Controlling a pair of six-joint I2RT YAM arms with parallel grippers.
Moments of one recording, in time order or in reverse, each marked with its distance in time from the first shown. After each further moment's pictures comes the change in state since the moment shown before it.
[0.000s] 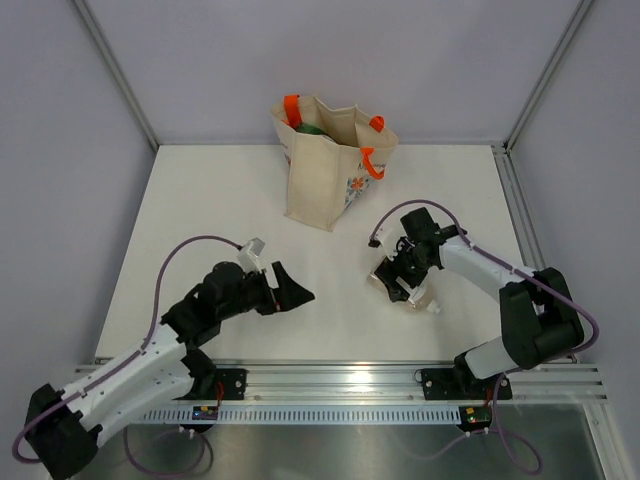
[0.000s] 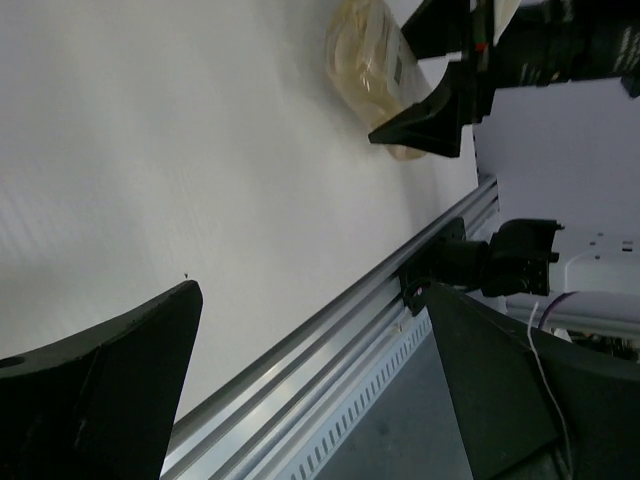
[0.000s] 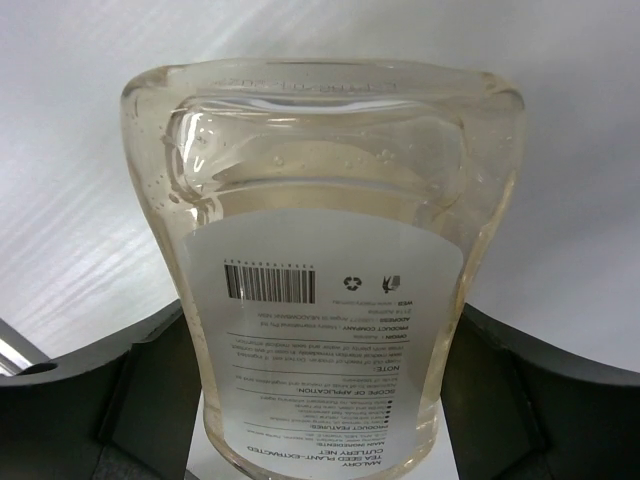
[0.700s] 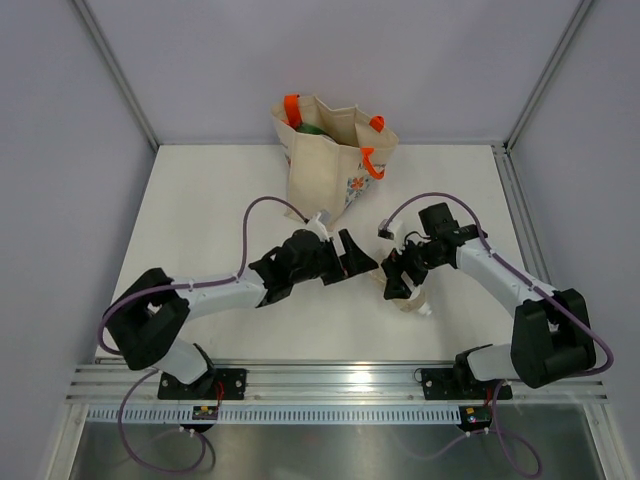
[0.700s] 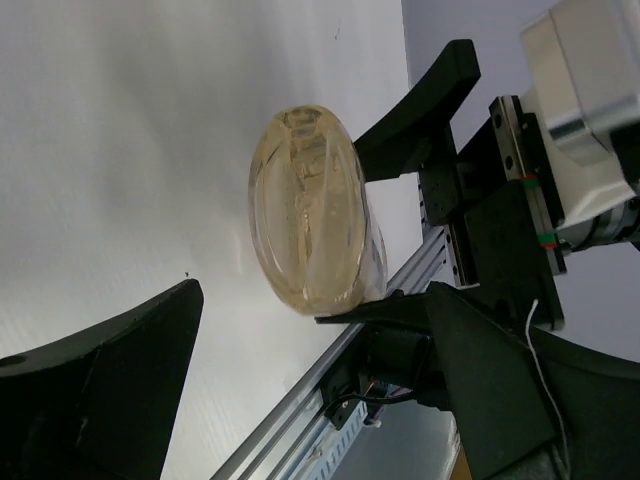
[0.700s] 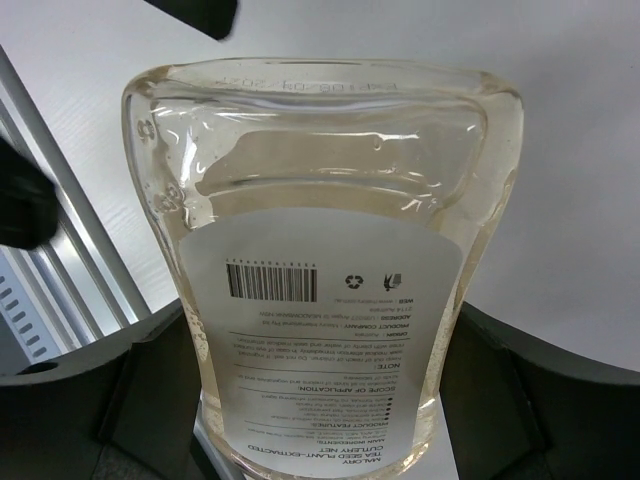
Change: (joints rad) left arm -0.210 0.827 0.343 0.515 -0.104 -0.181; right arm -0.093 -0.121 0.000 -0.040 -0.346 -0.021
